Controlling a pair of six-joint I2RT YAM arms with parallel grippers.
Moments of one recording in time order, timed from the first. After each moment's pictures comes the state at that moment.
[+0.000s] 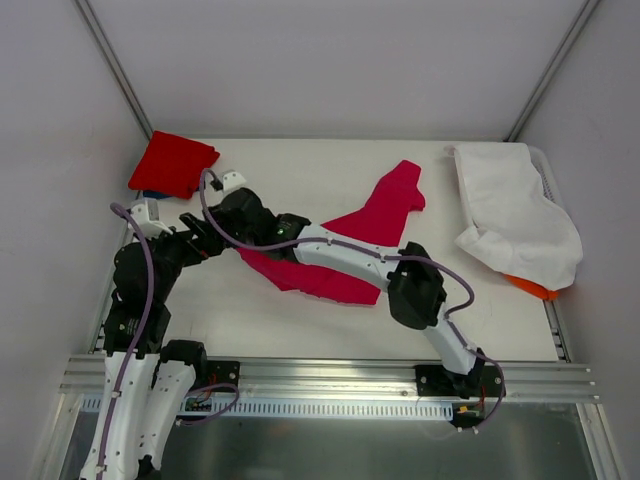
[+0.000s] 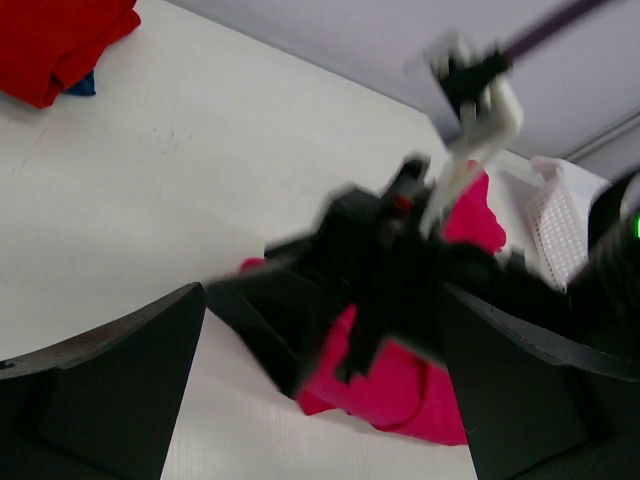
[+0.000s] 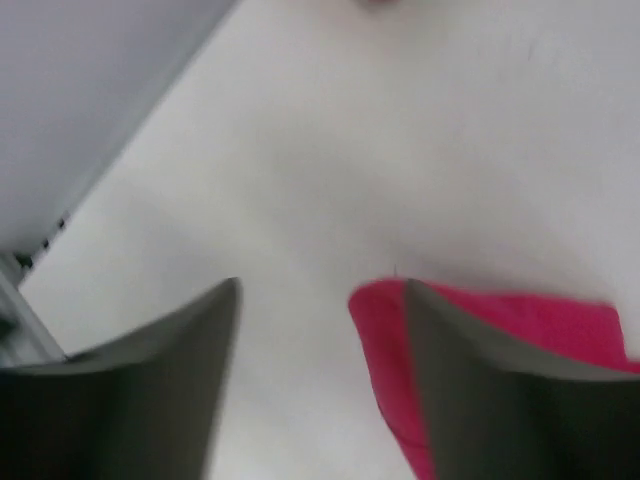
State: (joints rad) left arm -0.07 0.46 0.70 -0.41 0.09 -0.51; right arm 1.16 2.13 1.89 -0.32 0.24 0.45
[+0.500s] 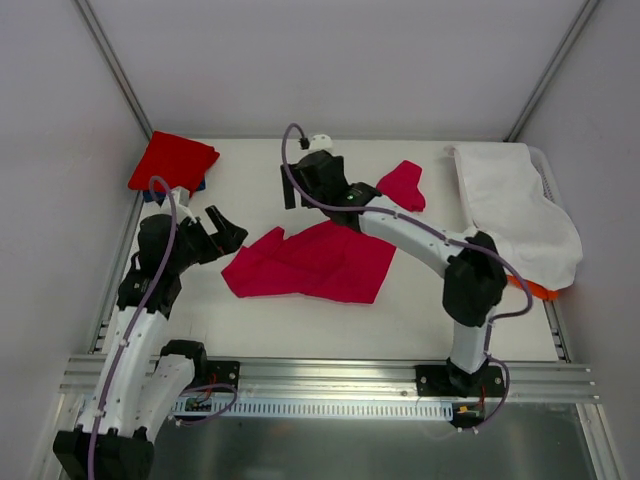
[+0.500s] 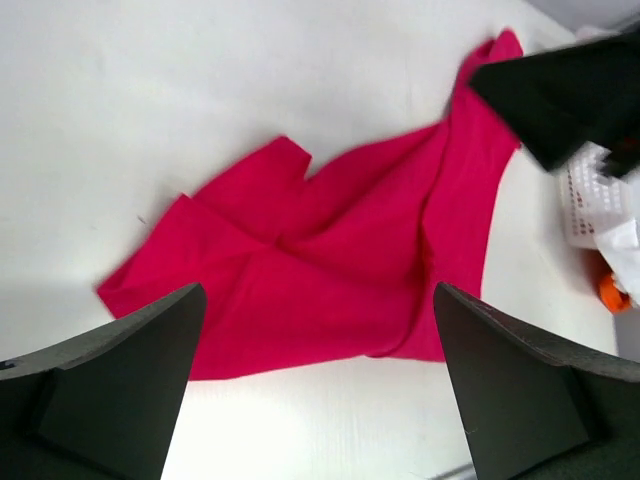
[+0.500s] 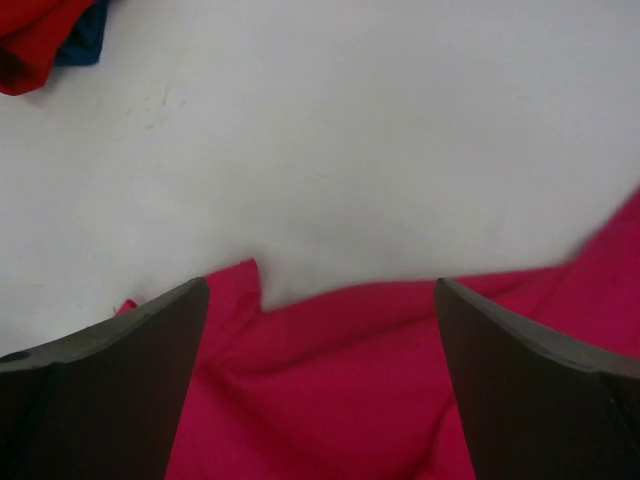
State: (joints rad) left arm -0.07 0.66 0.71 -0.47 0.22 -0.52; right arm 0.86 1.96 1.73 -0.34 0.36 0.36
